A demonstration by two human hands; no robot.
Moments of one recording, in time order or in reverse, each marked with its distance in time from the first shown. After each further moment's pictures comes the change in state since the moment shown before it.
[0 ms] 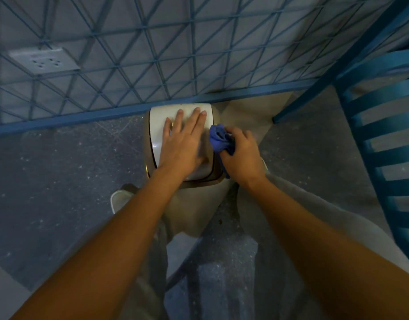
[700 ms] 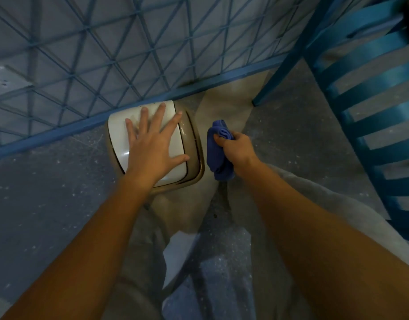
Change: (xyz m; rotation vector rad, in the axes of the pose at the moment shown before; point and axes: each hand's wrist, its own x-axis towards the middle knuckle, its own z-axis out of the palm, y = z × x) left_hand 0.010 0.003 -0.002 0.039 -0.024 0.061; right_hand 0.025 0.049 -0.009 0.626 -0.020 0.657
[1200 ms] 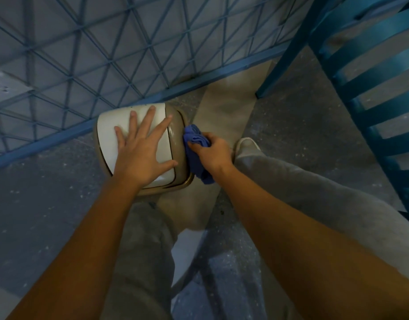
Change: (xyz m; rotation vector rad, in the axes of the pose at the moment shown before) left_hand -0.007 -0.020 -0.005 -0.042 -0.123 -0.019; right_hand -0.015 0.011 0.042 -0.088 -0.060 -0.188
